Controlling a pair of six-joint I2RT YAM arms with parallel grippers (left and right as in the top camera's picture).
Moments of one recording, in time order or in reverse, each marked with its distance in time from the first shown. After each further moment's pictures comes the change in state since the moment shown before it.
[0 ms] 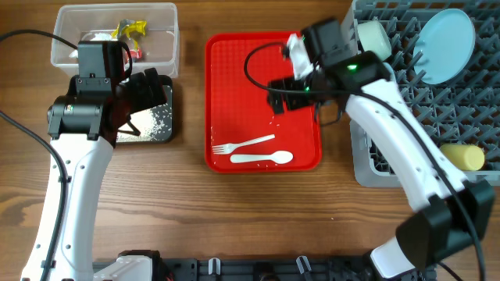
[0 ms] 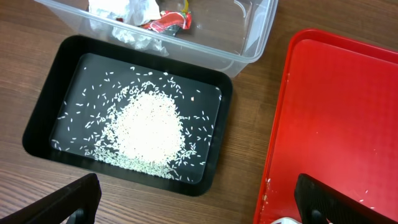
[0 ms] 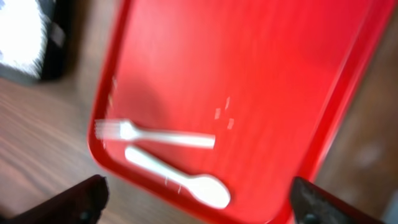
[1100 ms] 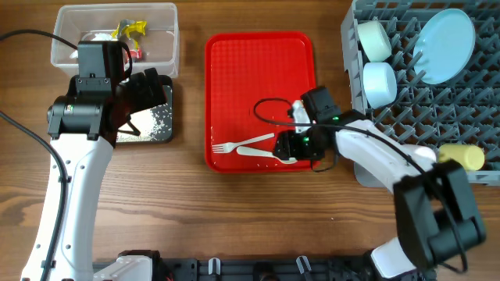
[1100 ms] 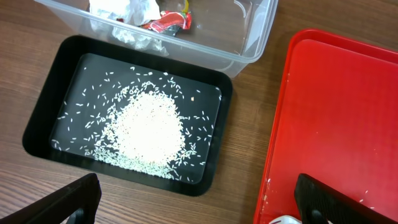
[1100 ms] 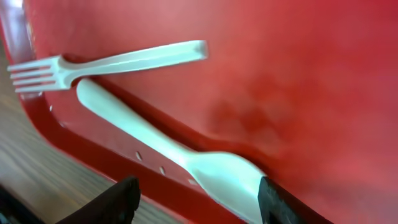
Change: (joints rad) left arm 0.000 0.000 0.000 0.000 0.000 0.000; right arm -0.026 -0.034 -0.571 0.434 -0.182 0.192
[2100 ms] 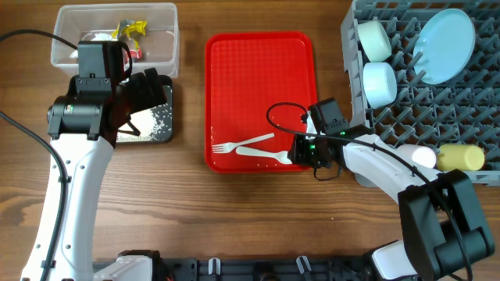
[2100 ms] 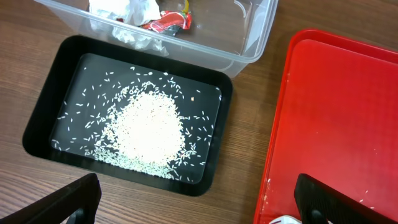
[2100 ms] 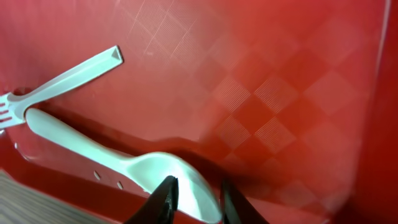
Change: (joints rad) left arm 0.000 0.000 0.000 0.000 0.000 0.000; right arm -0.015 -0.054 -0.151 0.155 0.077 0.156
